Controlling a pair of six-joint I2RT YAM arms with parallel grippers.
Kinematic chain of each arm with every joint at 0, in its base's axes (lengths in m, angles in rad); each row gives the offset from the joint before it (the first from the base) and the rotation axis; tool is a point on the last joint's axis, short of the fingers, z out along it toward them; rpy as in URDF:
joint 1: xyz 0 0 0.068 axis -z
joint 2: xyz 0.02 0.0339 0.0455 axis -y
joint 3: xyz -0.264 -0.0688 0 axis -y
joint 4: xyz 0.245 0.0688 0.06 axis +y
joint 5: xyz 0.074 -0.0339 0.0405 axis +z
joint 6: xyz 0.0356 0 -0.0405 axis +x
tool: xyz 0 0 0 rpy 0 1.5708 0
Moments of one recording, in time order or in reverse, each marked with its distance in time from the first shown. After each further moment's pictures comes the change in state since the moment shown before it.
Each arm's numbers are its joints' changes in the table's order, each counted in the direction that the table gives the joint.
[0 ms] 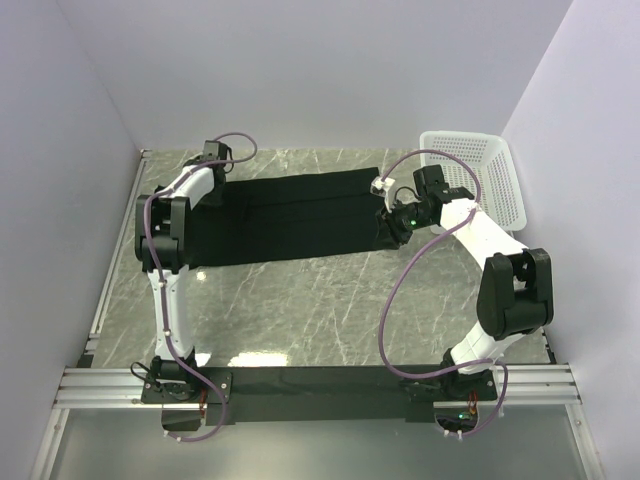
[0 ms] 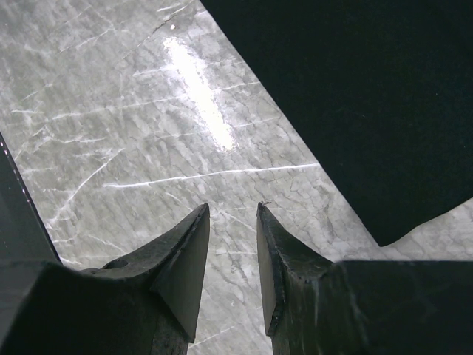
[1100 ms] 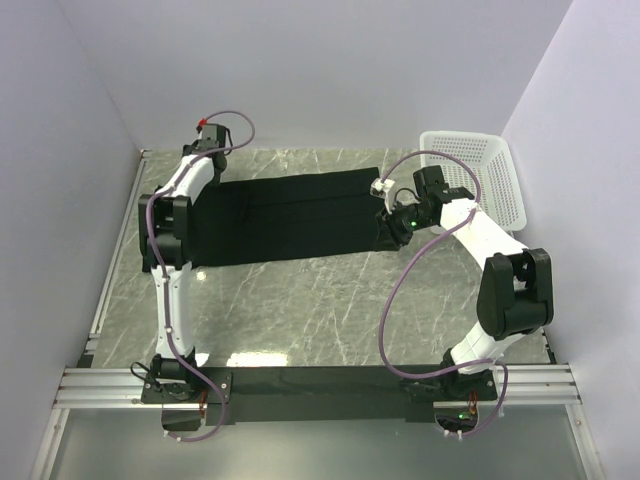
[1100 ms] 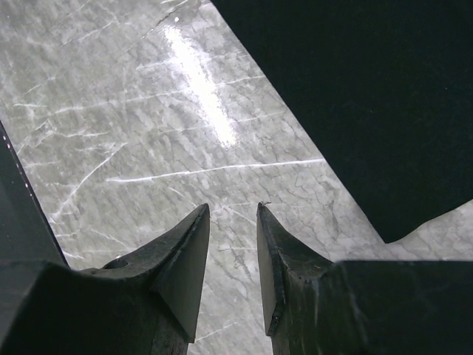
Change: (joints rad) left arm 0.000 -0.076 0.212 -0.038 0.154 0.004; right arm 0.000 0.001 0.000 0.023 0.000 -0.014
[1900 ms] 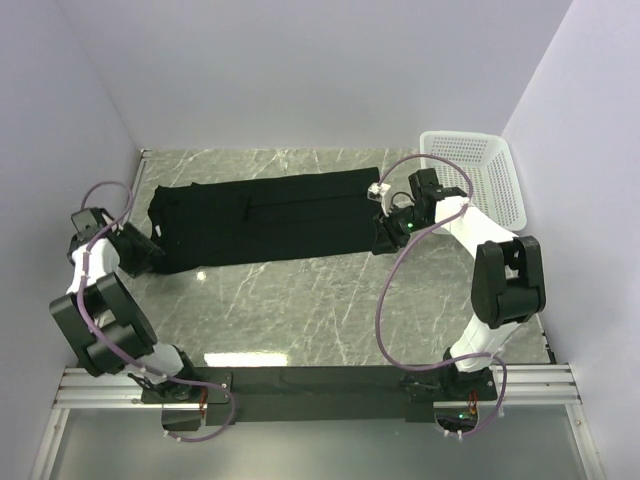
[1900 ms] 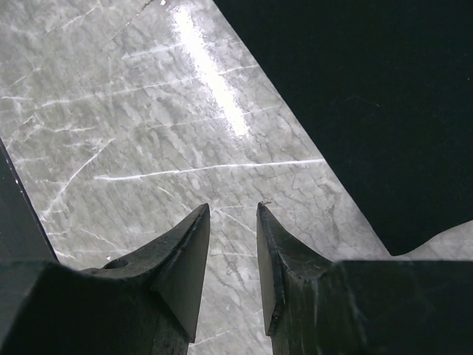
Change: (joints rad) left arm -0.629 0.919 -1.057 -0.054 -0.868 -0.394; right arm 0.000 -0.080 0.009 -0.007 0.002 -0.019
